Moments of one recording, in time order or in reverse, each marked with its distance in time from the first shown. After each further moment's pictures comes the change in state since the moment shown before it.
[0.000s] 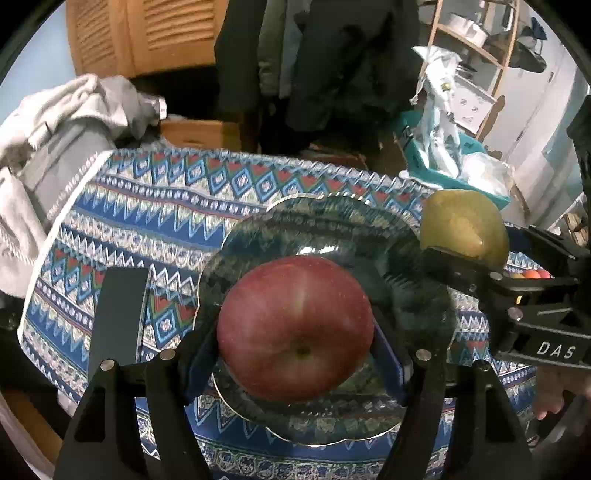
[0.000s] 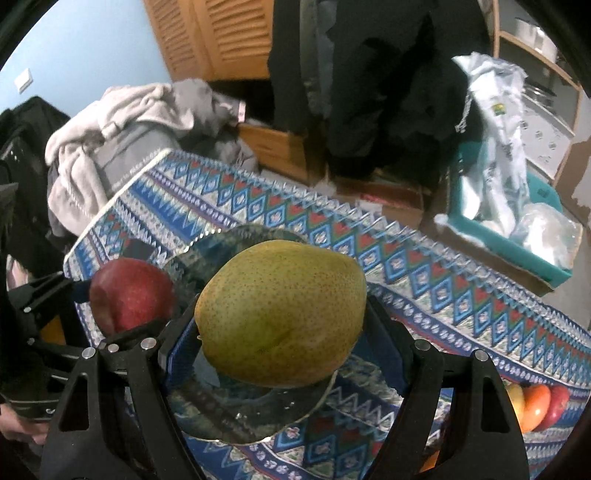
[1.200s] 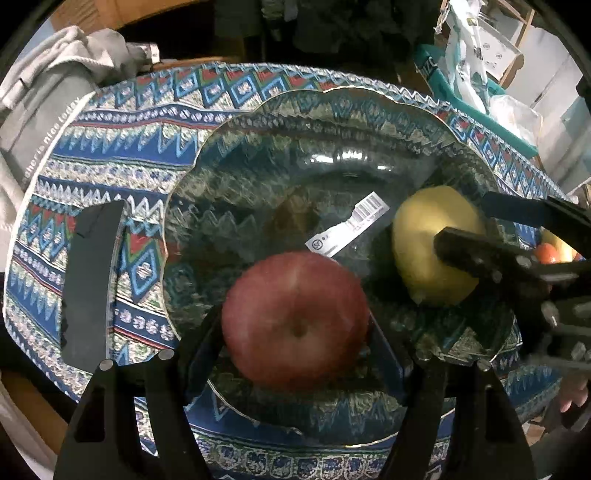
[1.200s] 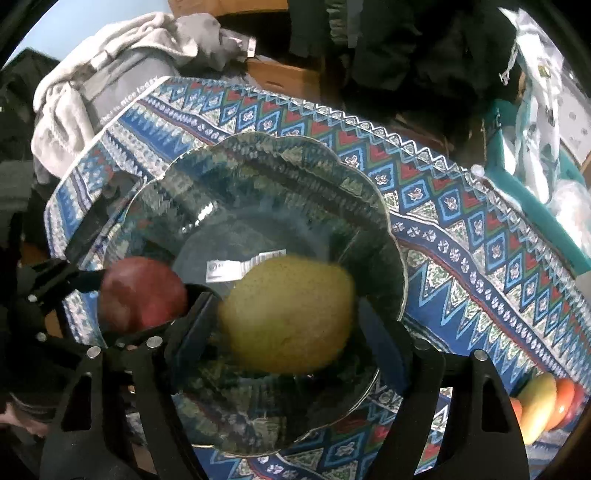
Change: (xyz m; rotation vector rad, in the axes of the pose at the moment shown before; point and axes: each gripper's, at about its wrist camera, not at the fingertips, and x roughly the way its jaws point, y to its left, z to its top) left arm 0.062 0.007 -0.035 0.025 0.208 0.045; right arm 0.062 0.006 -0.028 -0.013 0.199 0.045
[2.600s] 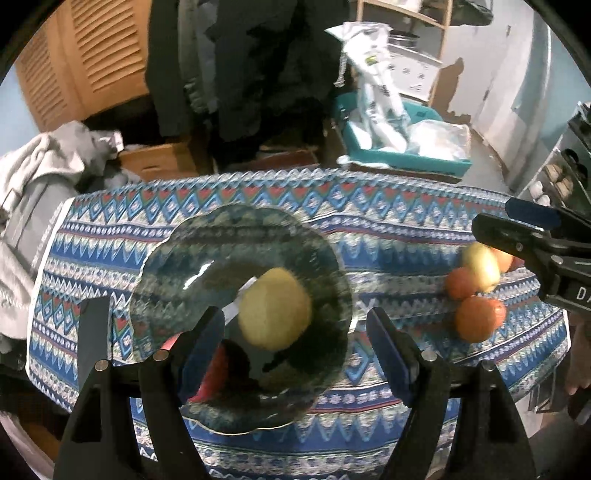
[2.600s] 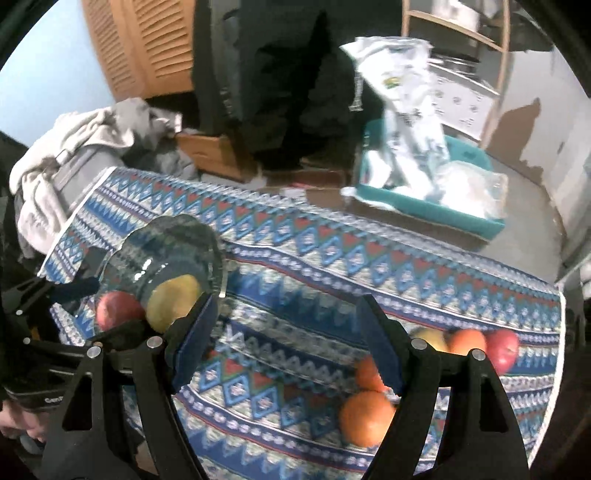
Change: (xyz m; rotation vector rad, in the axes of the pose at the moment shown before) left arm -0.099 -0.108 0.023 0.170 -0.206 -0.057; right arm -0.150 -0.085 -0.045 0.188 -0.219 -0.220
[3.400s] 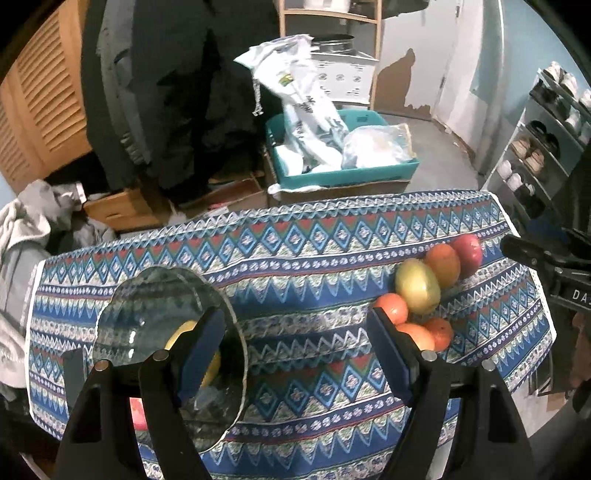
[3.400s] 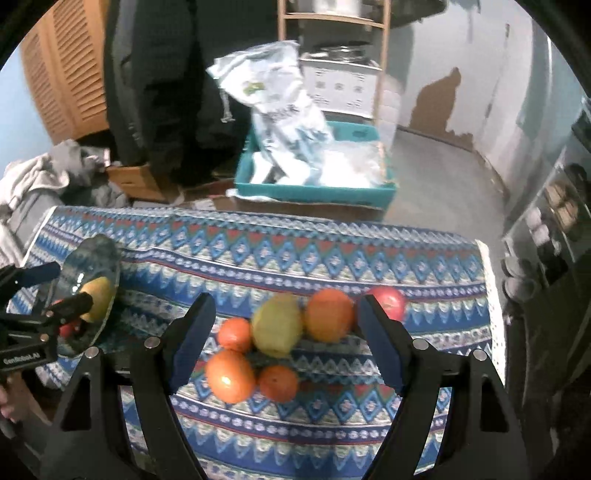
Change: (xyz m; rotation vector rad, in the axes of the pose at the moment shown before) left arm -0.013 -0.101 0.033 0.142 -0.048 -0.054; right arm -0.066 -0.128 -0.048 0.183 -0.032 -0.182
